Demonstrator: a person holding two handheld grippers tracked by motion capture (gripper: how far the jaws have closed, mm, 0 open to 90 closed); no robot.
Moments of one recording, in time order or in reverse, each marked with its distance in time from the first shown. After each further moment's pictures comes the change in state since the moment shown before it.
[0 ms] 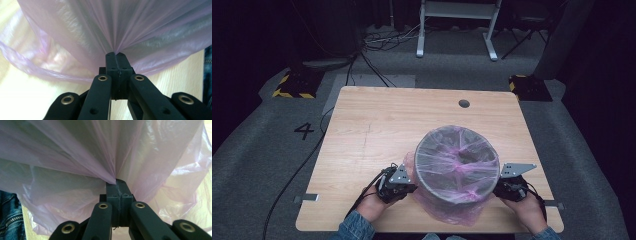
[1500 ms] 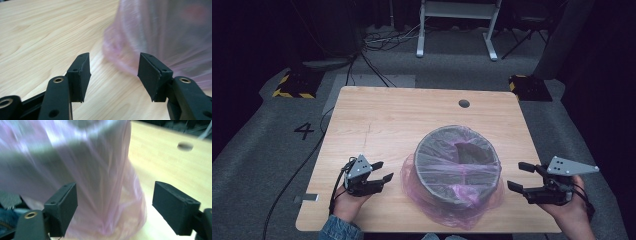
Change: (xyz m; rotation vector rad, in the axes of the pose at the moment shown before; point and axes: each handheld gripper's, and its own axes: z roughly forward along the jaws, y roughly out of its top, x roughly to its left) left arm 0.036 -0.046 -0.063 -0.287 0.264 -0.212; right arm 0.021 0.029 -0.112 -0.209 -0.166 0.063
